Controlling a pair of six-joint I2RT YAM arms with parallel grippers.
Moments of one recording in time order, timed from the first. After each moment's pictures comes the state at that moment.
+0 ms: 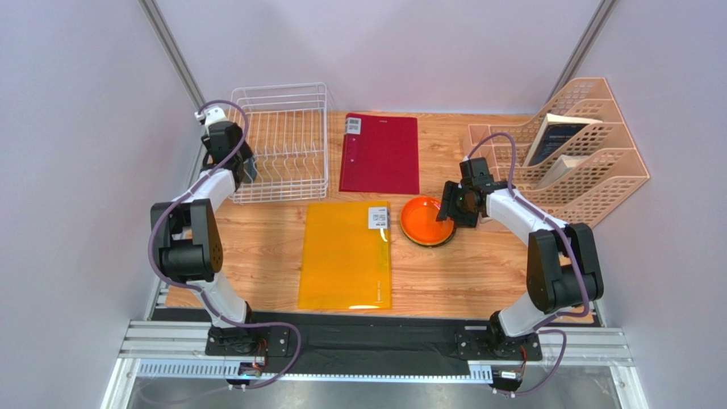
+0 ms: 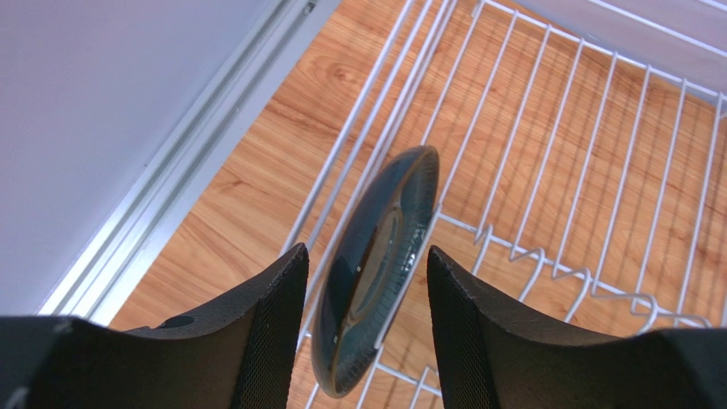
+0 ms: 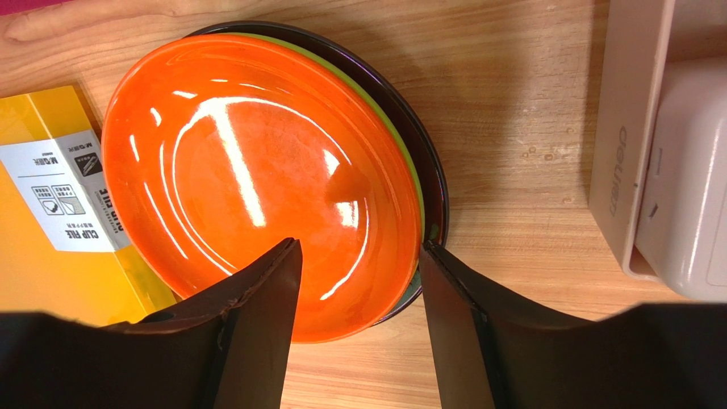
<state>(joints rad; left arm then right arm) 0.09 1.74 1.15 0.15 -0.31 -0.24 0.21 1.57 0.97 -0.49 -0.09 0.45</state>
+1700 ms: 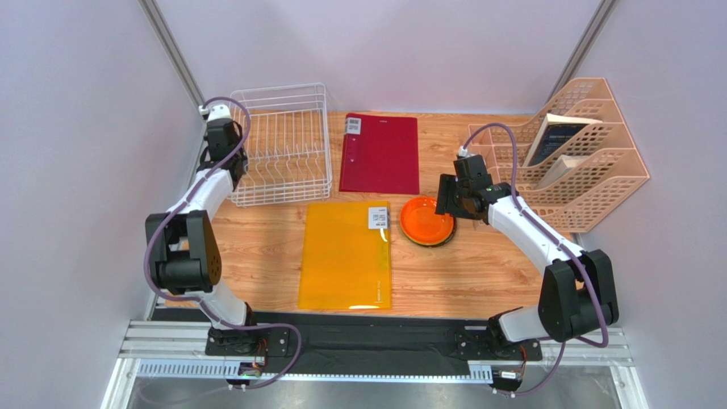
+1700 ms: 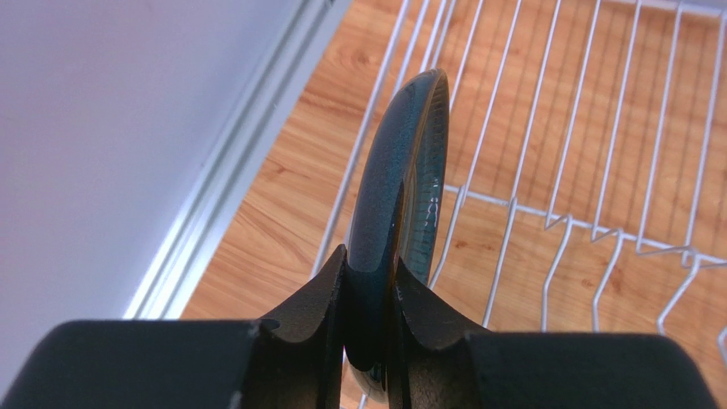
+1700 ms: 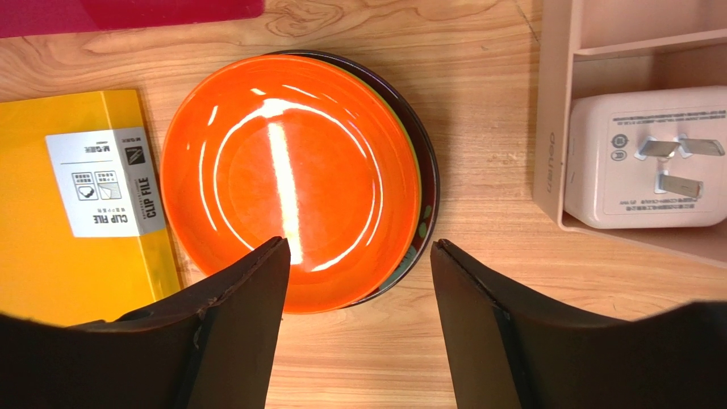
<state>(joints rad) 0.08 1.68 1.16 0.02 -0.33 -0.09 0.31 1.40 0.99 -0.53 0.10 0.40</state>
